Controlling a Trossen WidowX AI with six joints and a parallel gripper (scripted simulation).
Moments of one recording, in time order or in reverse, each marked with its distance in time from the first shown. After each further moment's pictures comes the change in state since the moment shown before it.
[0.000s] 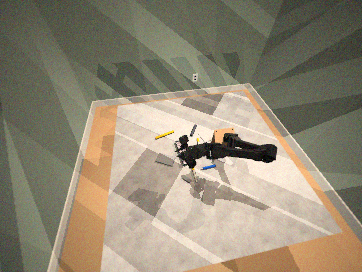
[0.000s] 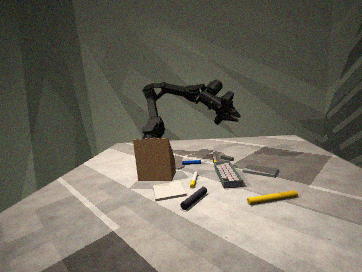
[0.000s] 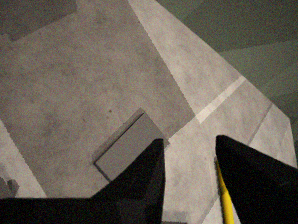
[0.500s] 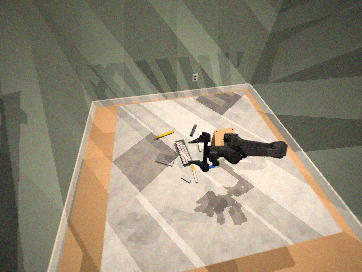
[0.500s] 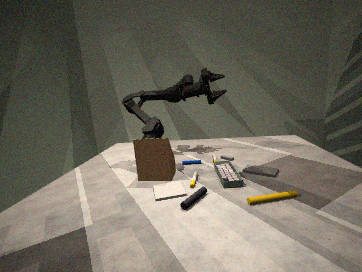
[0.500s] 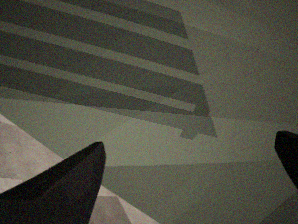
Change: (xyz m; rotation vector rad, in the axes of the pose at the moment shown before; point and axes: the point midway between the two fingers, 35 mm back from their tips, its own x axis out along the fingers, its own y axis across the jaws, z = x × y) arm -0.142 -0.016 0.094 0.012 -0.676 -0.360
